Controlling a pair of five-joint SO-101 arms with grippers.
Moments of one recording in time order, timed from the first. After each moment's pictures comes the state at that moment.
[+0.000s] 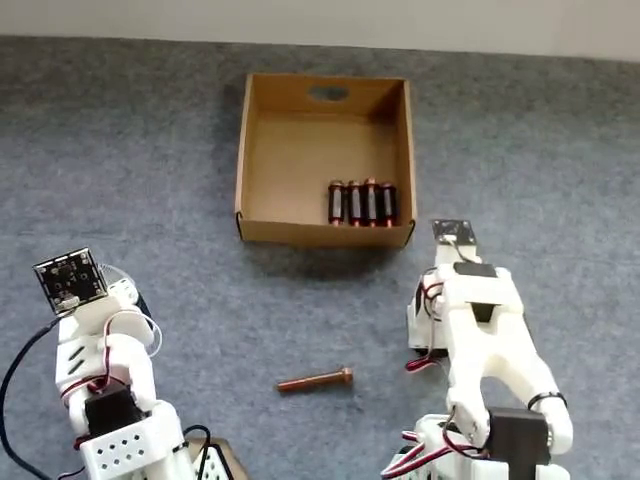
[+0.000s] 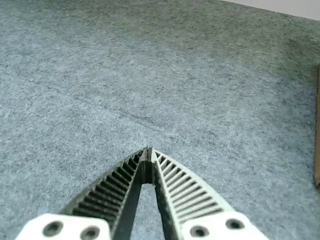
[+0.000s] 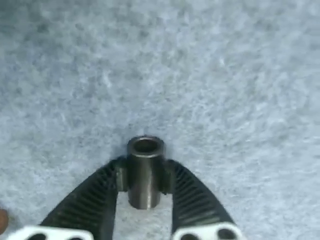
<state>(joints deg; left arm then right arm) -27.7 -102.0 96.4 41.7 2.2 -4.0 -14.9 54.0 58.4 3.8</state>
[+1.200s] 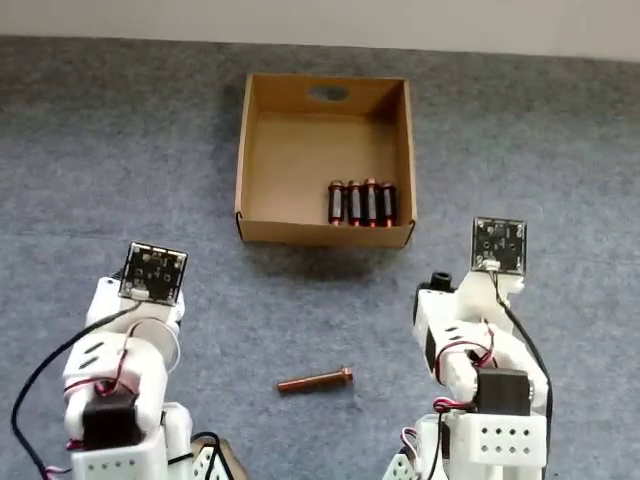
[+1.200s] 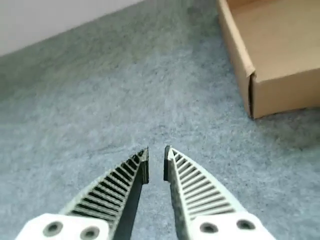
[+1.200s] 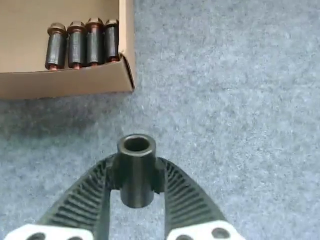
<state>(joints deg) -12.1 -102.1 77.5 63.1 -21.1 -4.3 -77.0 66.5 63.9 -0.6</state>
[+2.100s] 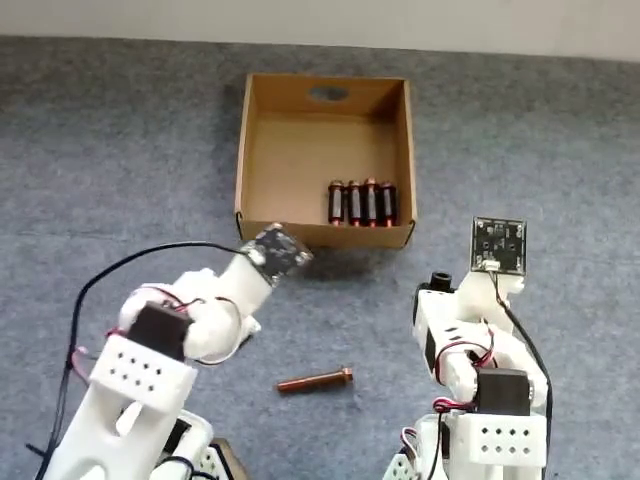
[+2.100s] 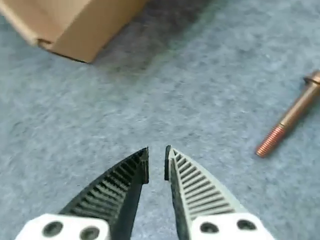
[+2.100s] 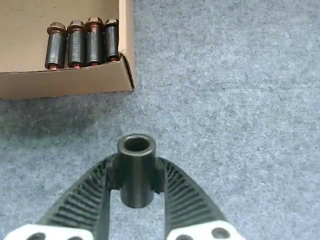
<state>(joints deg) 15.9 -55.5 56.0 76.2 -25.8 -4.3 -77.0 66.5 63.9 -0.6</state>
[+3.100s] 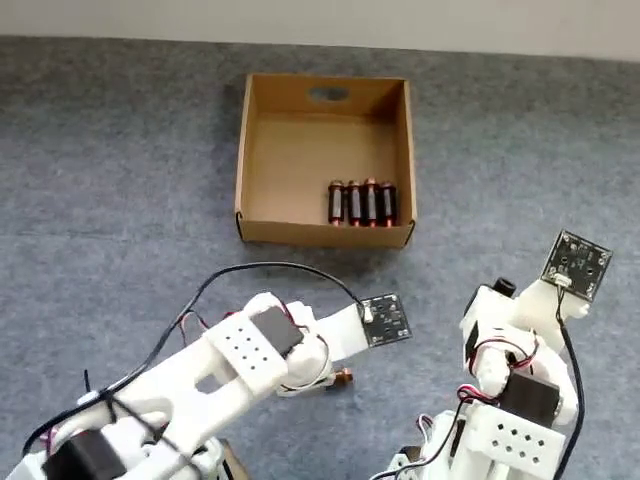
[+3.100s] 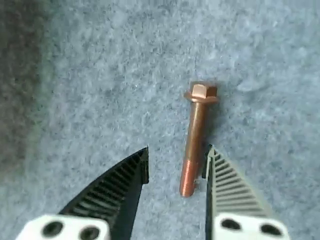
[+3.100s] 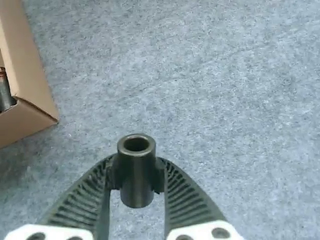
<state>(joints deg) 42.2 -28.4 55.8 58.6 -23.8 14.7 -77.0 66.5 62.3 -3.7</state>
